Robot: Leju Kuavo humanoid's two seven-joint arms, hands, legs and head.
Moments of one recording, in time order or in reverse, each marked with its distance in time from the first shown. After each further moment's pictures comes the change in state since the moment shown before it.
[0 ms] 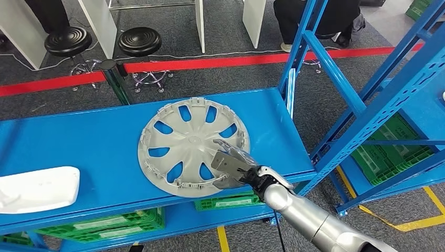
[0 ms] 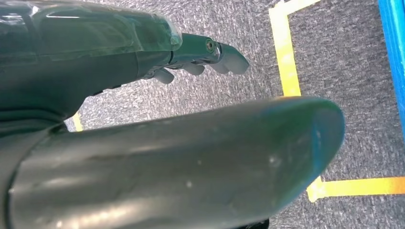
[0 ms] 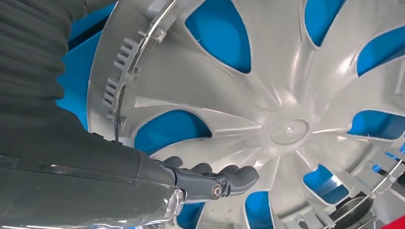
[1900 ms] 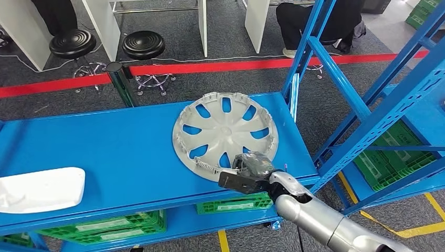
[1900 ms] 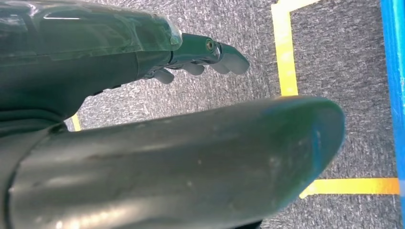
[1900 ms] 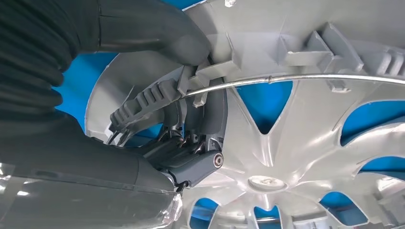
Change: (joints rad) left arm 0.015 -0.016 0.000 0.002 0.053 0.024 -0.019; right arm 0.018 -0.127 0.070 -0.029 0.312 -0.057 0.094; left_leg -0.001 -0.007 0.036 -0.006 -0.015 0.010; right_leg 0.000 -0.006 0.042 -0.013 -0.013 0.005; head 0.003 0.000
